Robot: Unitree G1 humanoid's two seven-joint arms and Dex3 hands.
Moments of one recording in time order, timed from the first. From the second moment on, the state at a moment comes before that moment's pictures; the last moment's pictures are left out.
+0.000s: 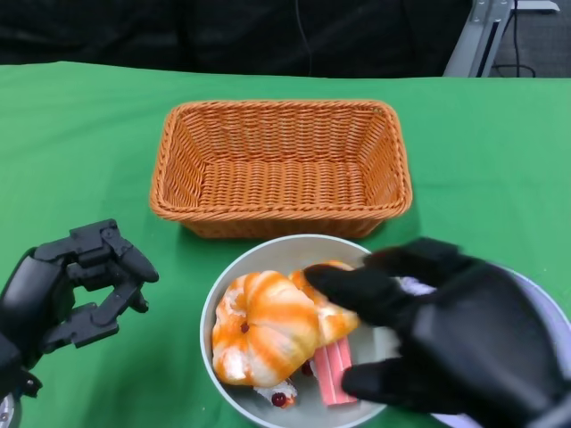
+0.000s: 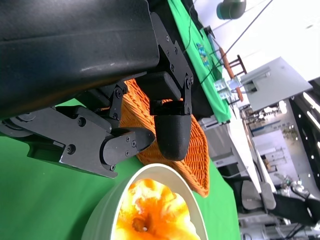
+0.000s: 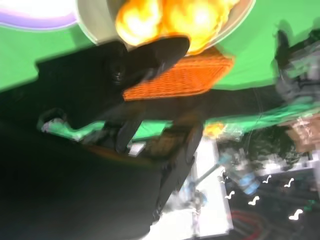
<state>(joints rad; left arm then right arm) -0.12 0.22 0.14 0.39 -0.16 -0.56 -0.43 0.15 -0.13 0.37 -0.71 -1.15 -0.13 0.24</state>
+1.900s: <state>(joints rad) -0.11 0.15 0.13 0.34 -0.16 -0.51 -0.32 -0.22 -0.09 0.74 0.16 -1.37 0.07 -0.32</state>
